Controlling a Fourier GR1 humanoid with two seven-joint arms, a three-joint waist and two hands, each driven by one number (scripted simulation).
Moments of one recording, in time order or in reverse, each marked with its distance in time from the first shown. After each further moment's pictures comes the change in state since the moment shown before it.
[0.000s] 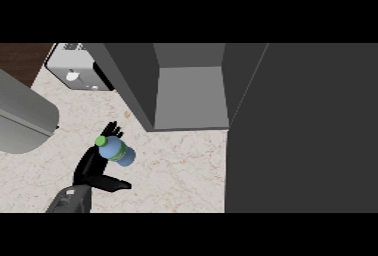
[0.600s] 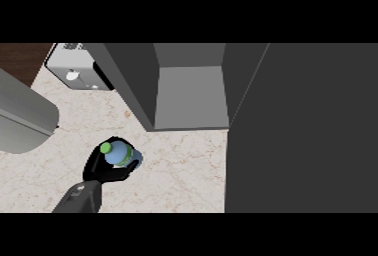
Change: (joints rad) left arm -0.104 -0.027 0.058 0.202 0.048 0.004 -0.076; right arm -0.003 -0.001 -0.004 0.005 0.007 0.004 -0.008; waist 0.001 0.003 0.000
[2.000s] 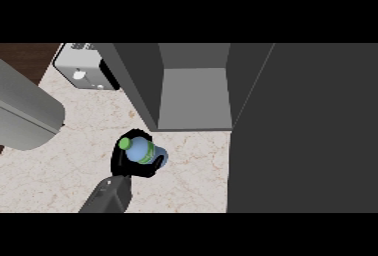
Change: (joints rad) left arm 0.039 -0.127 -0.261 -0.227 0.354 0.238 0.008; right arm -0.011 0.018 -0.026 0.011 -0.007 0.012 0.018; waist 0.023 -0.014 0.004
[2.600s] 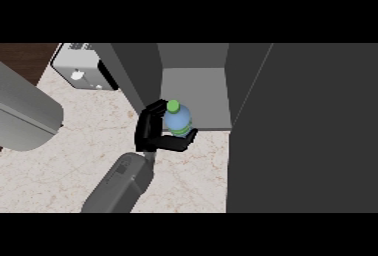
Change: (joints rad) left arm -0.102 -0.003 -0.309 -0.328 0.113 0.438 0.243; right arm -0.011 0.008 -0.038 0.004 -0.015 0.010 -0.006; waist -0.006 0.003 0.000
